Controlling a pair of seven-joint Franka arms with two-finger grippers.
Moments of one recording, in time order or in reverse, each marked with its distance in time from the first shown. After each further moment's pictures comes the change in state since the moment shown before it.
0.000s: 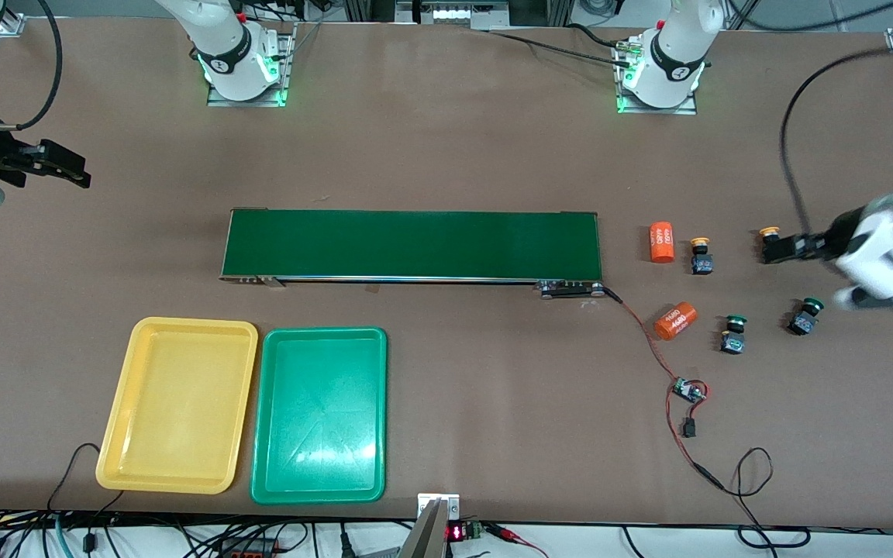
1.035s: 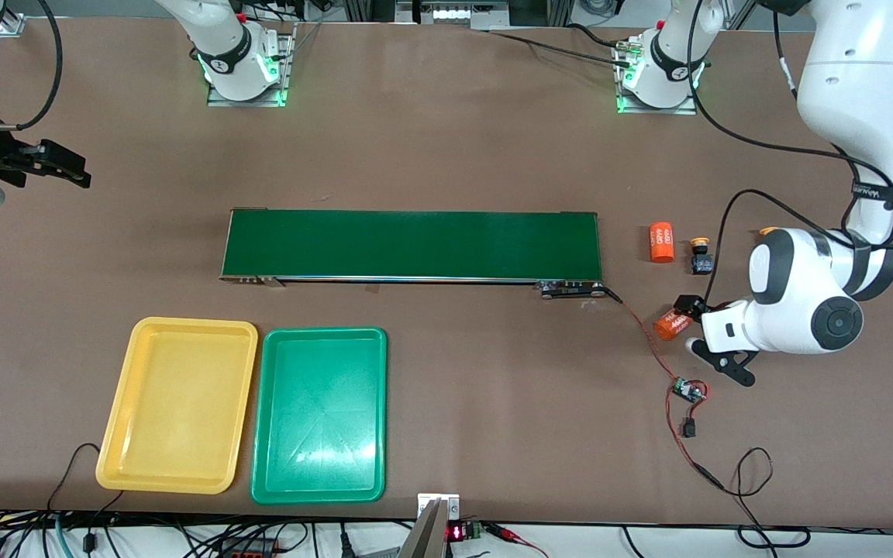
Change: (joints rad) left arm 0.036 0.359 -0.052 -0.033 0.002 0.370 0.675; right arm 0.000 0.000 0.000 0.000 0.000 0.000 0.000
